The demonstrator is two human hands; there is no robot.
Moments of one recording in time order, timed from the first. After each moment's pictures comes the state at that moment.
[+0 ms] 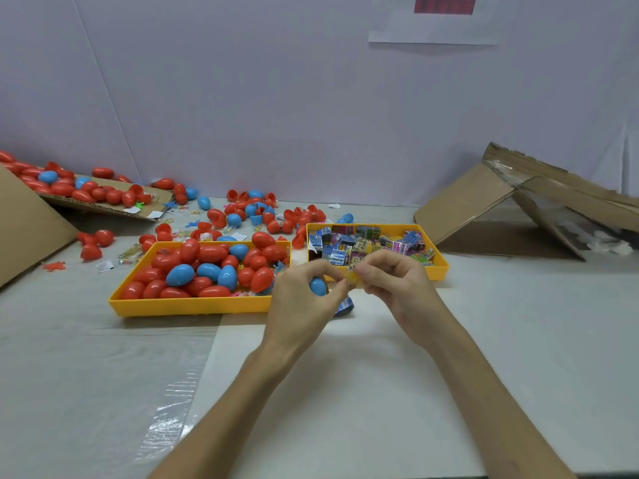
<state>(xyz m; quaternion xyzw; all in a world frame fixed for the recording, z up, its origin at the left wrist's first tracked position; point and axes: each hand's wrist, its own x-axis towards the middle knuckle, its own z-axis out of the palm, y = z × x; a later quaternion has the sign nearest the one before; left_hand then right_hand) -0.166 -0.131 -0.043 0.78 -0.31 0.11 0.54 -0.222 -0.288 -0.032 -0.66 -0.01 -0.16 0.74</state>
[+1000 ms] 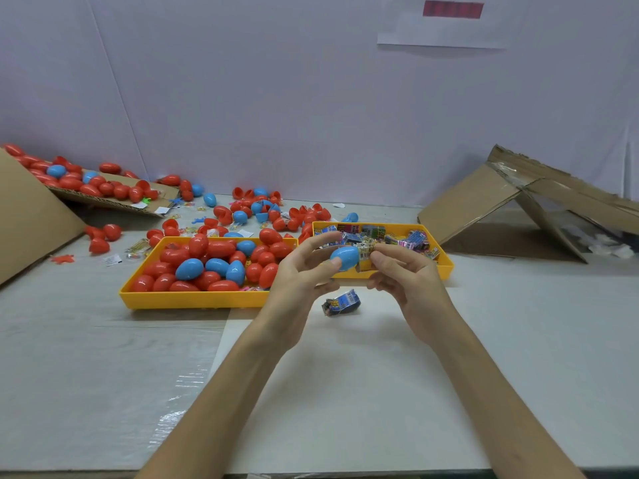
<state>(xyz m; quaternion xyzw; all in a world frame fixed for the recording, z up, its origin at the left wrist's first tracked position) -0.156 -0.117 -0.030 0.56 -0.21 -0.19 0.77 -0.225 -0.281 -0.029 -0.62 0.05 -0.19 0.76</state>
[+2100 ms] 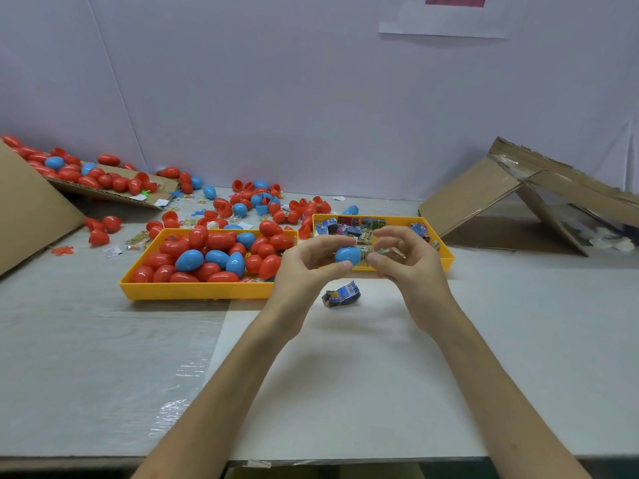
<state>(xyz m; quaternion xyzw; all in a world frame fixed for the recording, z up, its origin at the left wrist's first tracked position) -0.156 -0.121 -0.036 0.60 -0.27 -0.13 0.74 -0.218 -0.292 -0.040 -0.69 0.02 -0.26 0.67</state>
